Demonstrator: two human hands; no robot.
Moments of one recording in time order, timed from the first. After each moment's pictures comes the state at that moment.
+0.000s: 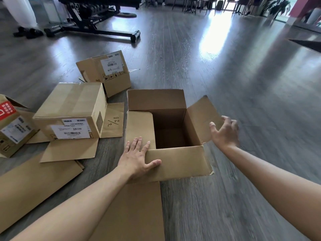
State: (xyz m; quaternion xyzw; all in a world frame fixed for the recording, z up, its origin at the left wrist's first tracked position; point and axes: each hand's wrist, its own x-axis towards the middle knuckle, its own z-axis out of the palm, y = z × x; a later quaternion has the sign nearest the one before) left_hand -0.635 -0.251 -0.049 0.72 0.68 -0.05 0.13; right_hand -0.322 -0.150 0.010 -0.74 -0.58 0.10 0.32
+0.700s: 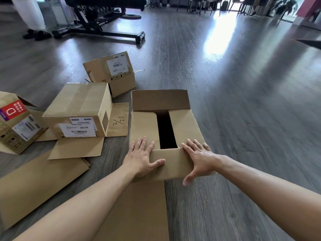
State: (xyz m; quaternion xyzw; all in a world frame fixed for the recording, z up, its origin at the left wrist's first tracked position) left_hand -0.635 -0.258 -0.040 0.72 0.68 -0.06 0.15; right_hand -0.373 -0.202 -0.016 -0.49 -0.83 0.16 -0.20
